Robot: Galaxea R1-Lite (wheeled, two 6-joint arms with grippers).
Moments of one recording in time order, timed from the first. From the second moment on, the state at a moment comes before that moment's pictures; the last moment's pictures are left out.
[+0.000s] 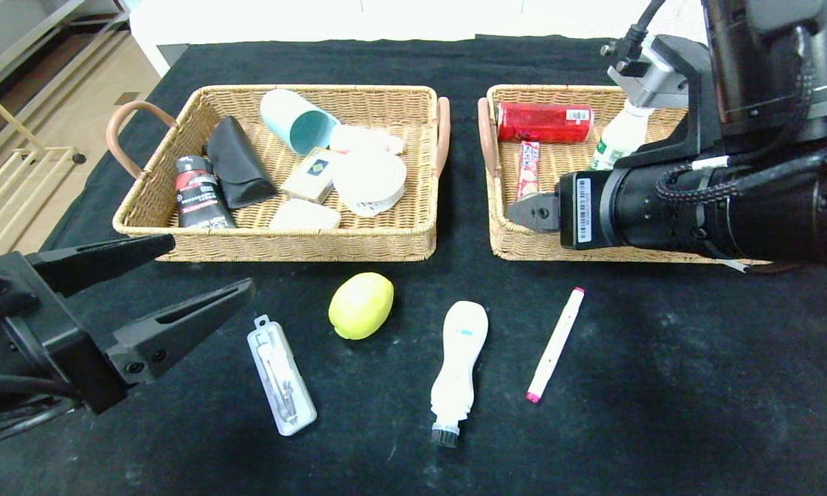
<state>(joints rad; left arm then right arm) -0.34 1.06 -0.61 -0.46 -0.20 0.10 0.77 1.66 -1.54 0.29 -0.39 0.27</state>
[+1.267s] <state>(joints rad) -0.35 1.06 -0.60 -0.45 -0.17 0.14 0.98 1.50 -1.01 -0.17 -0.36 0.15</state>
